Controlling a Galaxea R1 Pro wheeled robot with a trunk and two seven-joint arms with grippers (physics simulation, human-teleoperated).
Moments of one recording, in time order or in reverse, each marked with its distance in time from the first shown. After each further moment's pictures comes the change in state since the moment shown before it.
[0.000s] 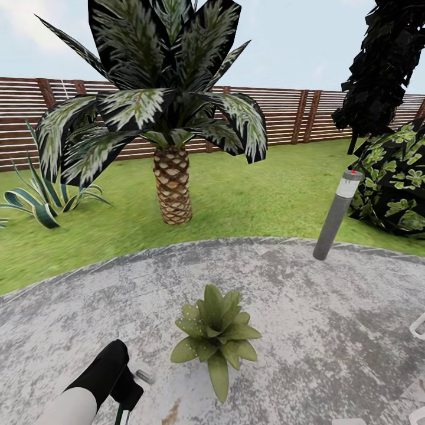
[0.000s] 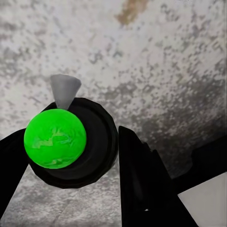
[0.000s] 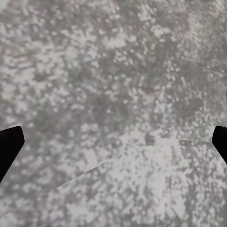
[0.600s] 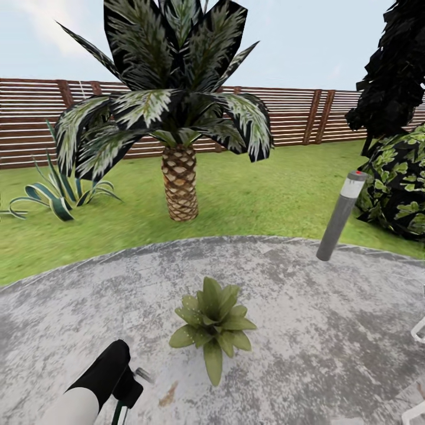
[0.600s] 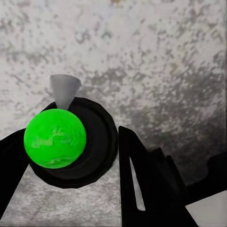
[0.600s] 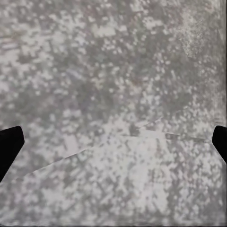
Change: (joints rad) left arm 0.000 -0.011 0.002 -0.001 0.012 0.000 0.089; right arm -0.001 0.001 -0.001 0.000 0.000 0.000 0.000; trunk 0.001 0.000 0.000
